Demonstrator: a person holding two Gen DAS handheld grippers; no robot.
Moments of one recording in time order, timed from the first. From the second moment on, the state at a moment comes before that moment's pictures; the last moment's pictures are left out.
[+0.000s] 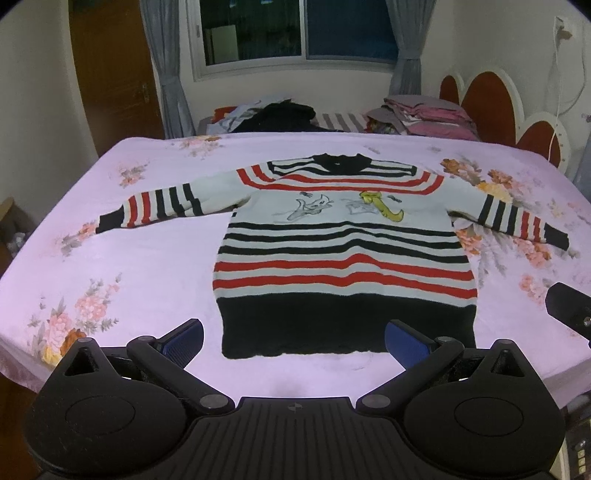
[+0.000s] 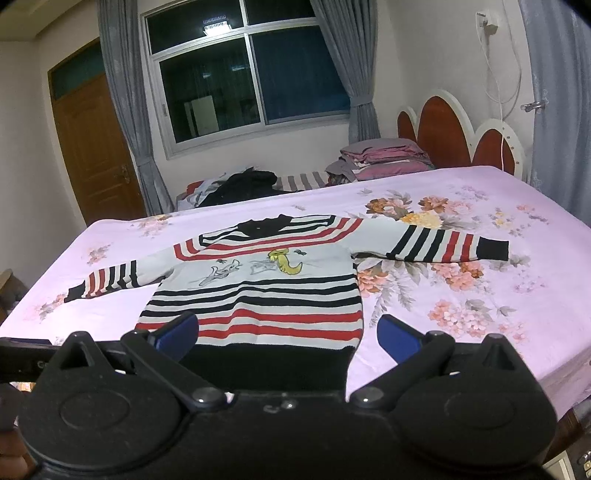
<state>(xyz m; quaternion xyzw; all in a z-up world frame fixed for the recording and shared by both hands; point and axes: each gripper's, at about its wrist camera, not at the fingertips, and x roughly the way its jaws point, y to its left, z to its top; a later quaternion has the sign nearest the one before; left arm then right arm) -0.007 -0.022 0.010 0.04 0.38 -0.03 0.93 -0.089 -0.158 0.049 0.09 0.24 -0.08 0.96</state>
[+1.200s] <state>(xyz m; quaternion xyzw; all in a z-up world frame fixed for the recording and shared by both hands) 0.000 -0.017 0.005 0.03 0.38 -0.01 0.92 -0.085 -0.162 0.046 0.09 0.25 -0.09 0.96</state>
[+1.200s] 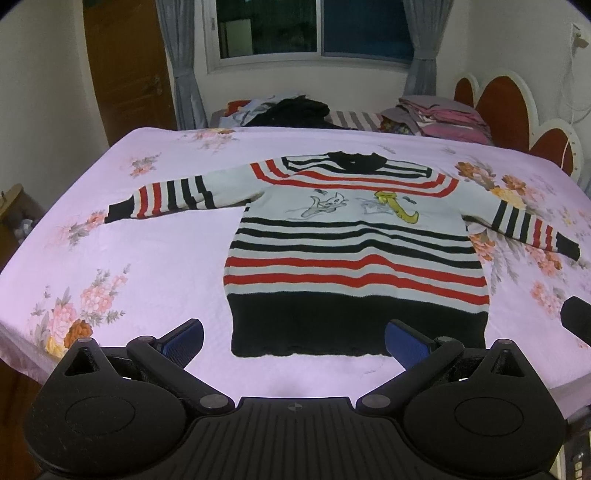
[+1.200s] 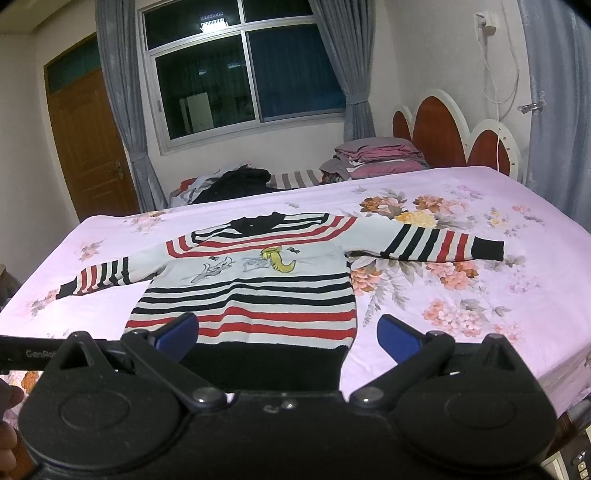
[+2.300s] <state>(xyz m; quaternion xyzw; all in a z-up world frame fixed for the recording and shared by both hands) 0.006 -0.012 0.003 0.02 0.39 0.01 0.92 -0.075 -0.159 0.038 0.08 0.27 -0.09 0.96</state>
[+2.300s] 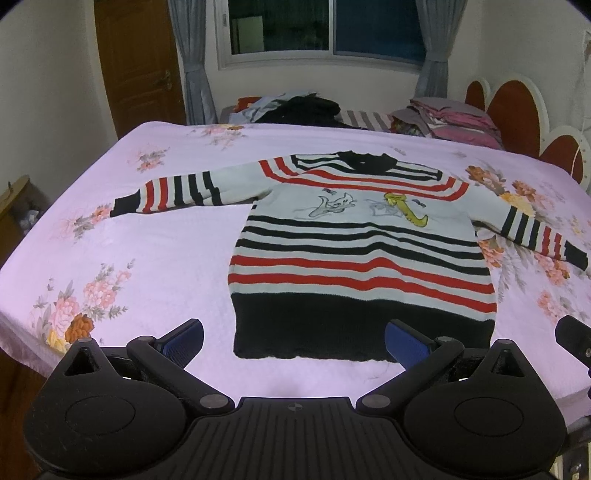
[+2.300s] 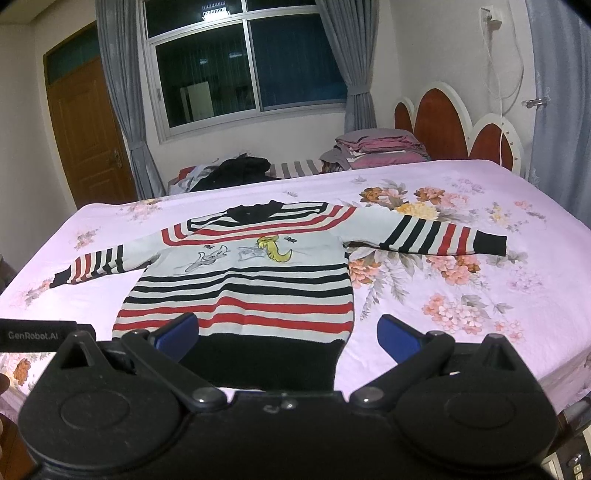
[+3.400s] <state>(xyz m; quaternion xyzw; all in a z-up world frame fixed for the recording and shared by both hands) 0.214 -0.003 -0.028 0.04 0.40 -0.02 0.92 0.066 -0.206 0.011 0.09 0.29 -0.22 0.93</state>
